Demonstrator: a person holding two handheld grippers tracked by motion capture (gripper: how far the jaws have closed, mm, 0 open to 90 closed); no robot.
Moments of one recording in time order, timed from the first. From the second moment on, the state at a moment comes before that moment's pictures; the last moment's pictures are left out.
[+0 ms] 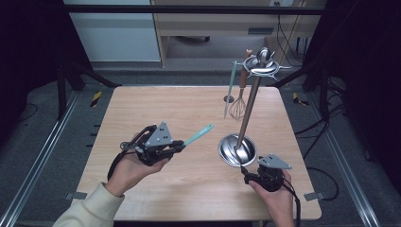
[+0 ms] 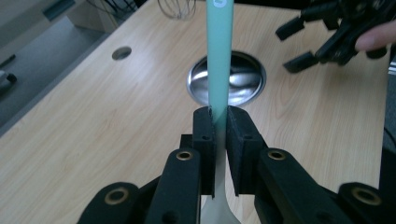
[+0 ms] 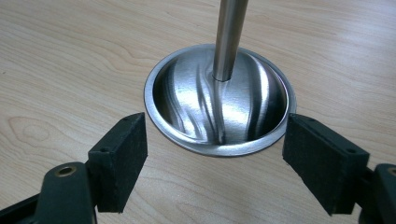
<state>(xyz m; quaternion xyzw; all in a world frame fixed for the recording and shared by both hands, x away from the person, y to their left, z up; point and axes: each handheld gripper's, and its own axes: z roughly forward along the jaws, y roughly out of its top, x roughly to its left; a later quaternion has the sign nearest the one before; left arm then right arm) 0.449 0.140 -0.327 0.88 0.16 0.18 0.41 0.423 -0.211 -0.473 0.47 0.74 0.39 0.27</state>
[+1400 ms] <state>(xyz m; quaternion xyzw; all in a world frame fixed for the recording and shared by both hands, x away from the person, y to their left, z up) 0.438 0.093 -0.251 0.78 0.17 0.22 0.55 0.422 -0.214 -0.469 0.47 0.74 0.40 0.27</state>
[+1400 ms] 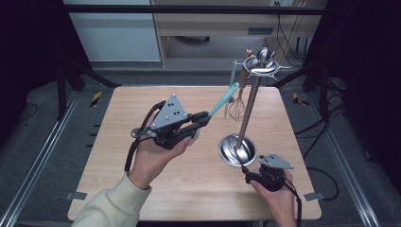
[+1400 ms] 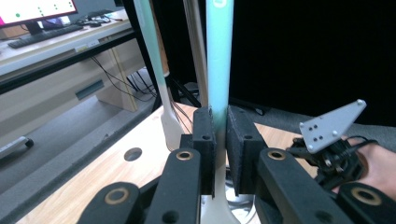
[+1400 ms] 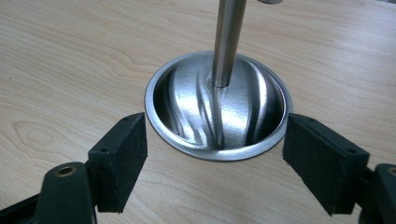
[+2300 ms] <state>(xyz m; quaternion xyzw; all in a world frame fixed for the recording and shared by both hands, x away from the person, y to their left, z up) 0.454 0.069 -0.245 0.78 0.19 0.21 0.56 0.421 -0.215 -0.468 0.47 0.74 0.41 0.27</state>
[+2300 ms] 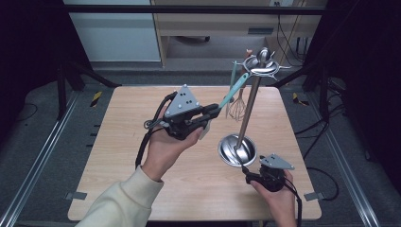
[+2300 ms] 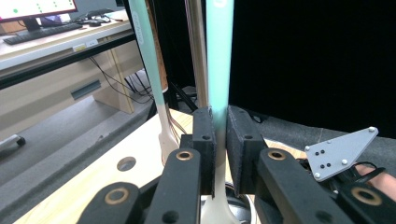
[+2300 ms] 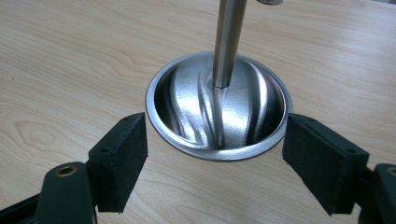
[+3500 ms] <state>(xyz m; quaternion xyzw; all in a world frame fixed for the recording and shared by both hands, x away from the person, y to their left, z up) 0.471 0.048 -0.257 0.79 0.19 0.19 0.54 0.421 -0.217 -0.468 0.47 0.74 0.41 0.27</state>
